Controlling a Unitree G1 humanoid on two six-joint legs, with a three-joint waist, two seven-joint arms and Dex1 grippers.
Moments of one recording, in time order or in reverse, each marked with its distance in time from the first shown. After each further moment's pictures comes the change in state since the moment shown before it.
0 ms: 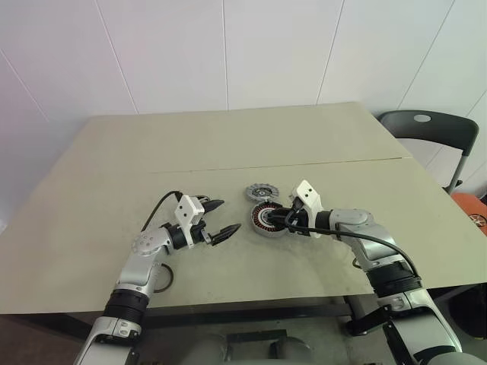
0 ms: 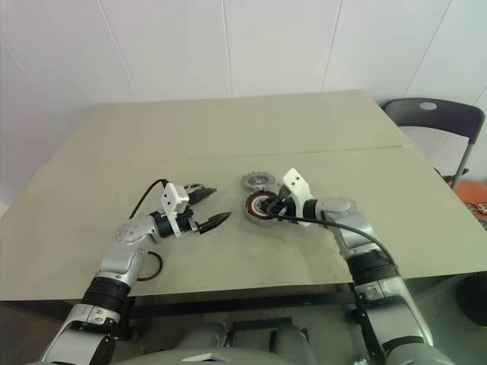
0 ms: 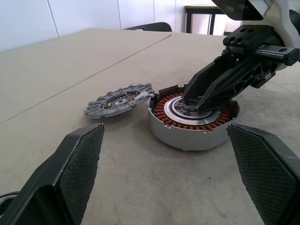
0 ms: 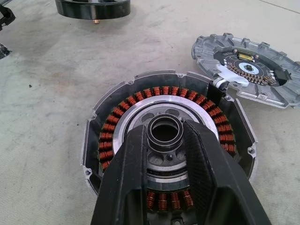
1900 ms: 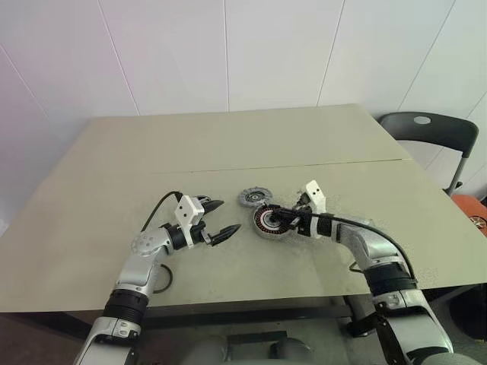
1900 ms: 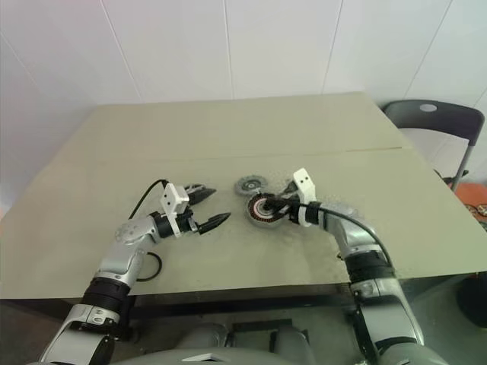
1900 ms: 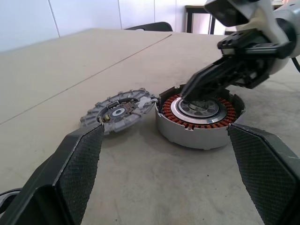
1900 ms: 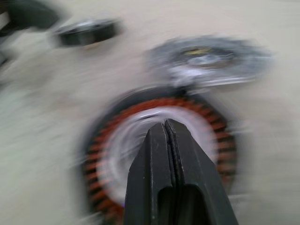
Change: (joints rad) left arm 0.002 0.004 -0.002 -0.001 0.001 0.004 0.001; right arm 0.050 0.047 -0.053 0.006 0.102 0.046 0.036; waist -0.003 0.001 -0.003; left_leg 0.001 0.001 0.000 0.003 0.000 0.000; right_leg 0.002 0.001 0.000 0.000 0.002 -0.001
